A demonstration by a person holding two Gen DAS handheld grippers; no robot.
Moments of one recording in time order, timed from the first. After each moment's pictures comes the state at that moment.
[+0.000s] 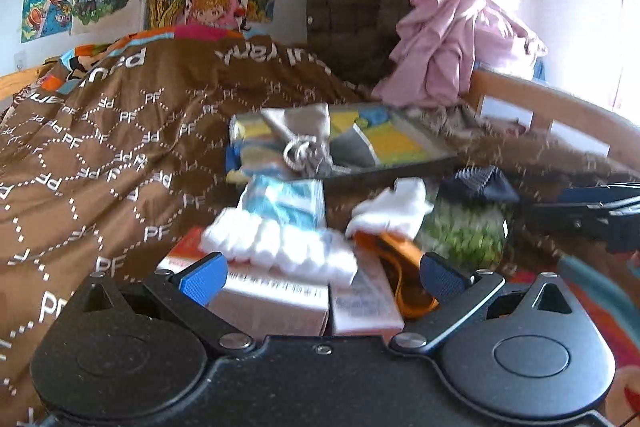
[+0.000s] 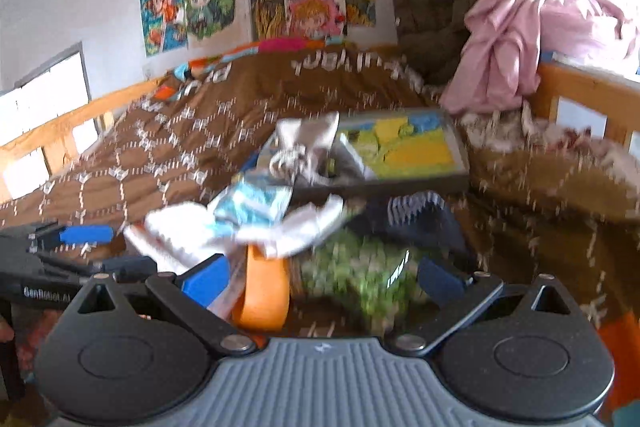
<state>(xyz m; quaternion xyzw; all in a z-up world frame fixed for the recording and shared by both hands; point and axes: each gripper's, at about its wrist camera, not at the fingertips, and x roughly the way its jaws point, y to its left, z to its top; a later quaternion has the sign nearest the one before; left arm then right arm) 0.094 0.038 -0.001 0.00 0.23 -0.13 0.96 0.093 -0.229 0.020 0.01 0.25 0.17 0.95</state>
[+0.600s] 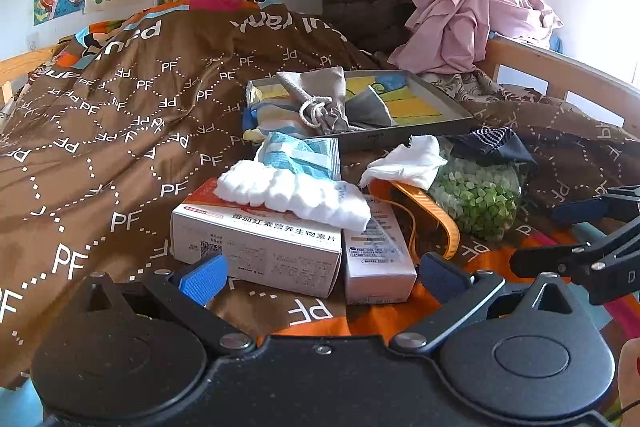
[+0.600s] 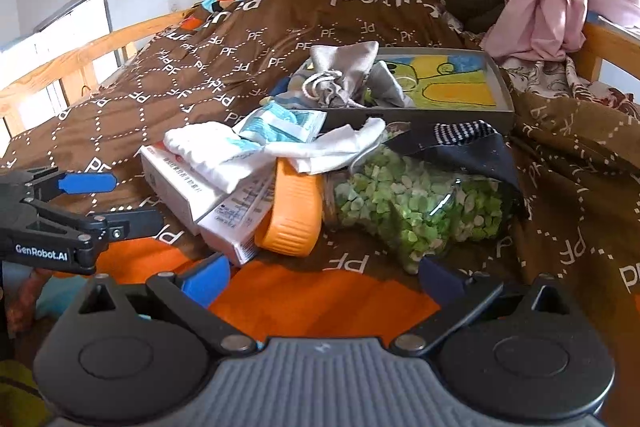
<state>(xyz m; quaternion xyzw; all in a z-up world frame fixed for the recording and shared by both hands) 0.080 0.036 -0.016 0.00 0.27 -0.10 0.96 0.092 -0.210 -0.007 -0.03 0.32 0.21 0.92</state>
